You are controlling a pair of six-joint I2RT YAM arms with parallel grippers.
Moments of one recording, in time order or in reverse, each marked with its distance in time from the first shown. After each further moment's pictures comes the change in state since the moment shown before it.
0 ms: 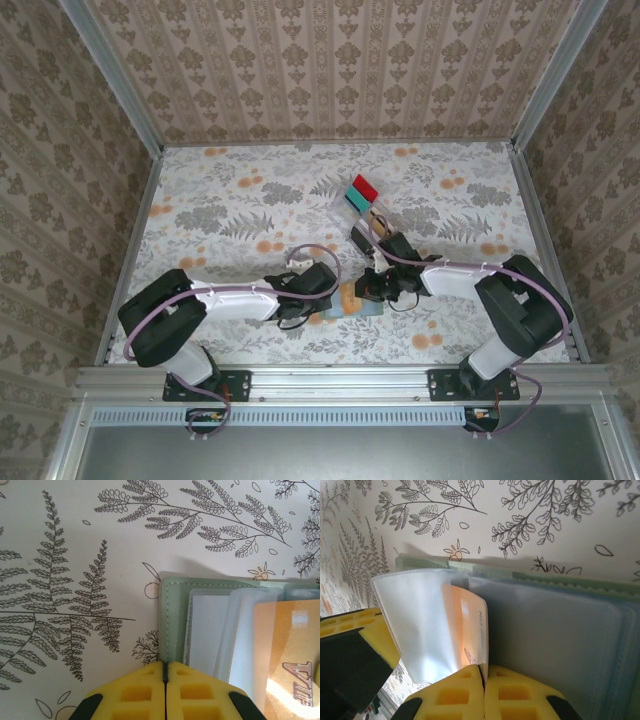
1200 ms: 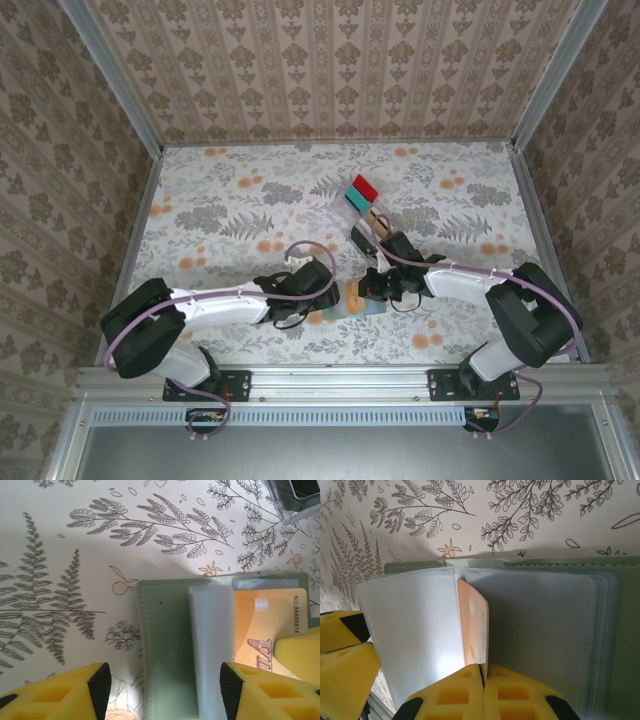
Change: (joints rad) left arm -0.008 -0.084 0.002 0.000 0.022 0.034; right arm 0.006 -0.068 0.004 -0.085 0.080 -0.004
